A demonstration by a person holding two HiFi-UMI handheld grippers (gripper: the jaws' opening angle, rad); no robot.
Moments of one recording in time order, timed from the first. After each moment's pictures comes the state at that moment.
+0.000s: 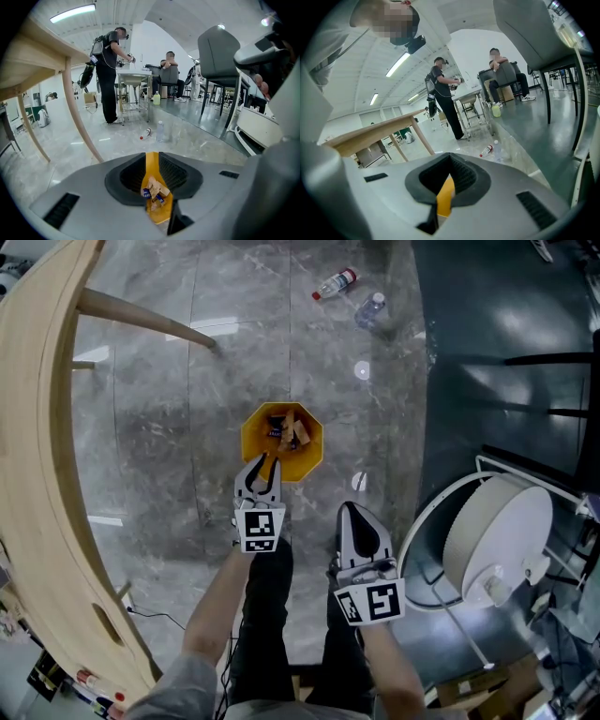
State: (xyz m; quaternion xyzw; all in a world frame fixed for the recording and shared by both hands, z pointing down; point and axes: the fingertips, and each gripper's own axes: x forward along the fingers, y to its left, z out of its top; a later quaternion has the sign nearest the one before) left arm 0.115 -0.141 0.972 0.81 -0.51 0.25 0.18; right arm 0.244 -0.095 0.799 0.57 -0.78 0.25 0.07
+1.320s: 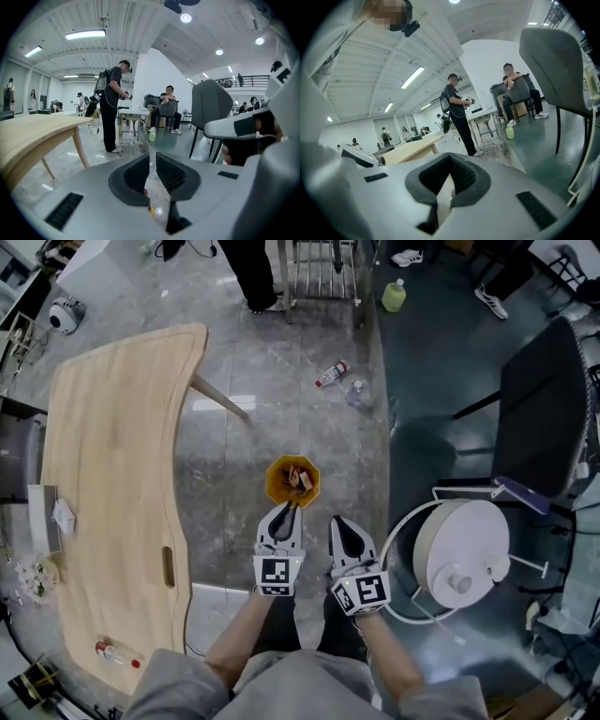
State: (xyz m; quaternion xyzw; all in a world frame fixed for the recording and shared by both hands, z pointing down) left arm 0.153 -0.096 0.640 0.82 -0.53 0.12 0.15; right arm 0.237 -0.070 0.590 0.53 -0.83 0.20 0.02
